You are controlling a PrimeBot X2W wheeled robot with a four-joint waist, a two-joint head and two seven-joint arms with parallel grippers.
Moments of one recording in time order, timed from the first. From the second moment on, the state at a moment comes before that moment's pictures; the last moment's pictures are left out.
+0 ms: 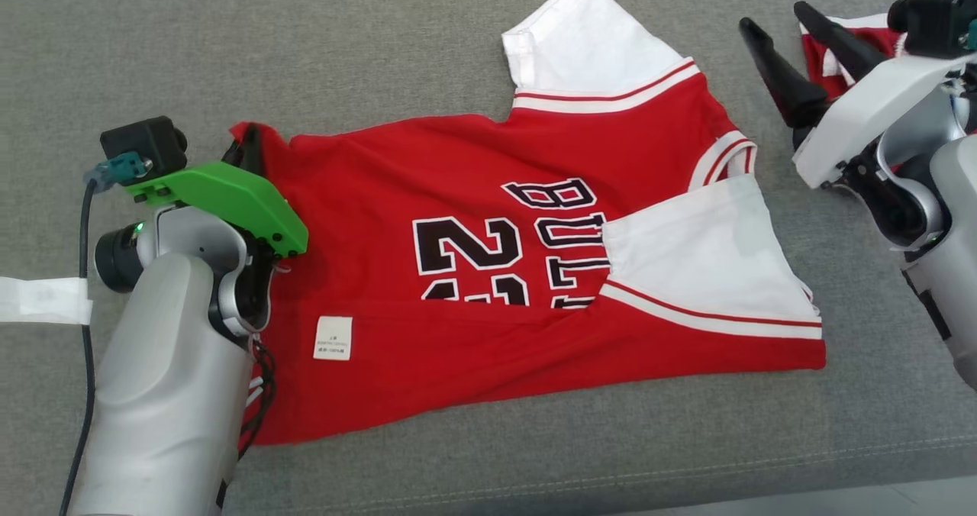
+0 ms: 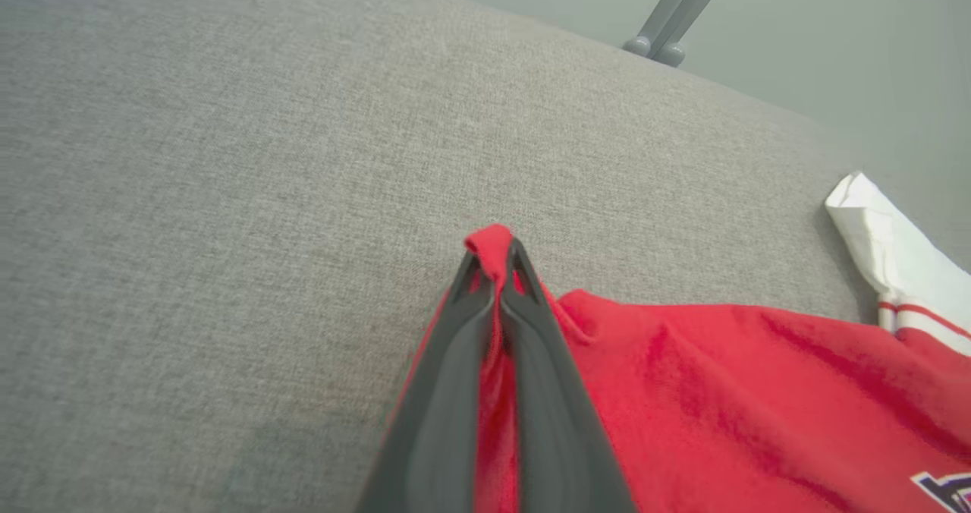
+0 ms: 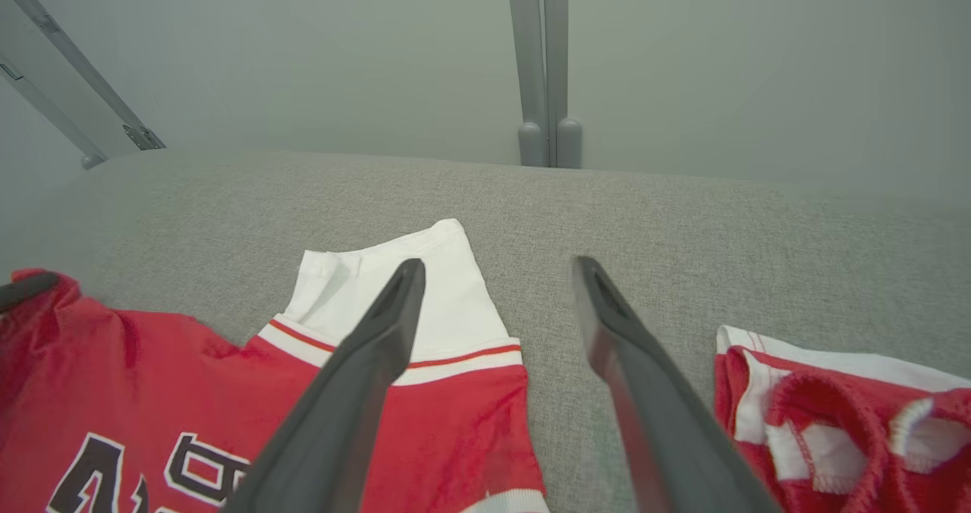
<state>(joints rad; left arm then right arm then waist) -0.64 0.06 -0.23 0.58 -0.59 0.11 0.07 -0.67 -0.43 0.47 0.34 0.66 0.10 0.09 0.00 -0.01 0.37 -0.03</state>
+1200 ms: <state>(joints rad) -0.59 0.02 -0.50 0.37 -0.69 0.02 -0.18 -0.96 -0.47 0.53 0.66 0.55 0.06 0.30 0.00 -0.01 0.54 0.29</state>
